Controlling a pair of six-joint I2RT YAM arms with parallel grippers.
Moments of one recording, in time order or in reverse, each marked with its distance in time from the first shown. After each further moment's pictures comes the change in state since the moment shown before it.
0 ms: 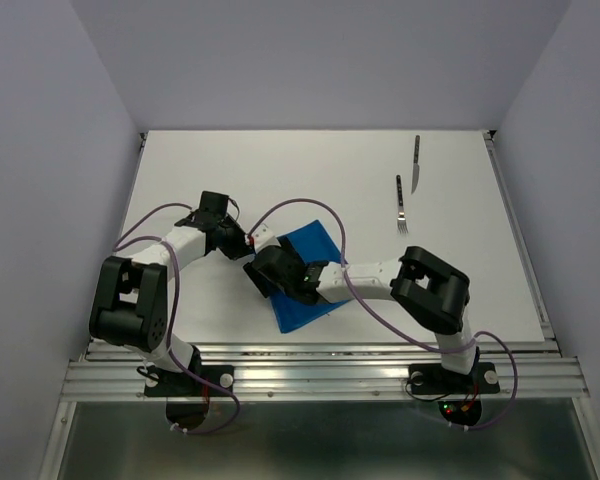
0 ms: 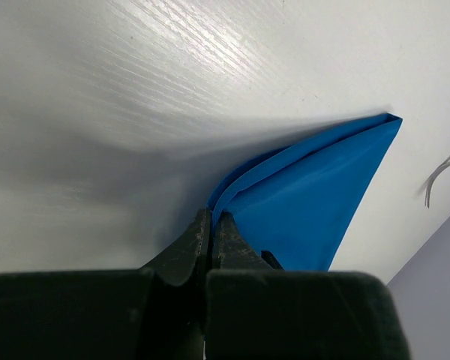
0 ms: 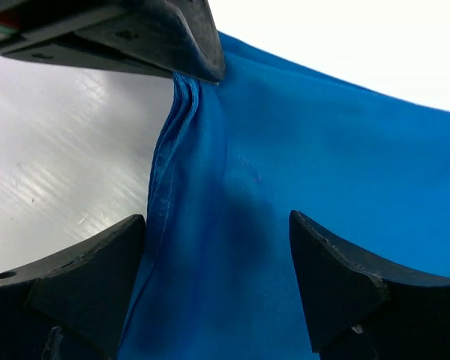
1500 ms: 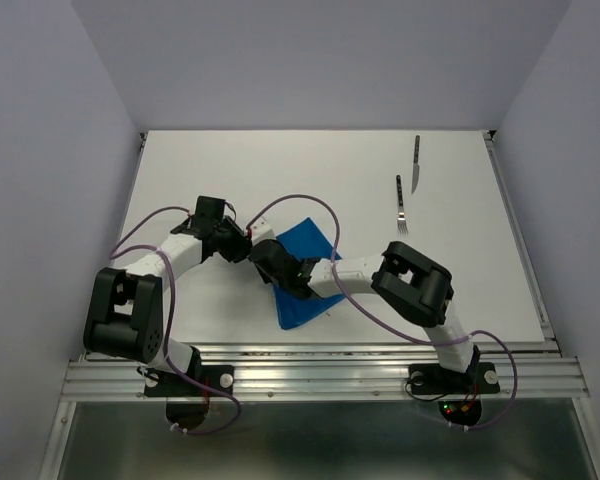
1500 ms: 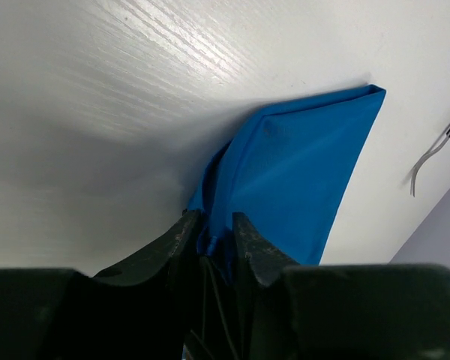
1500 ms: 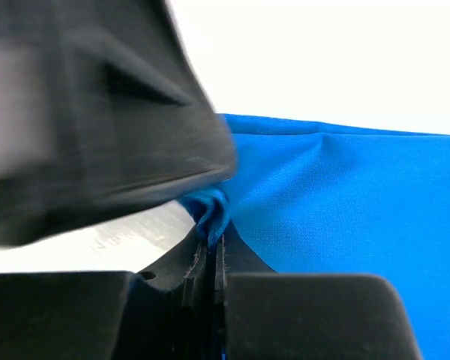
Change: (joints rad) left arm 0.002 -0.072 -0.056 0.033 0.013 -0.013; right arm -0.029 0.142 0.083 0.167 0.015 0.002
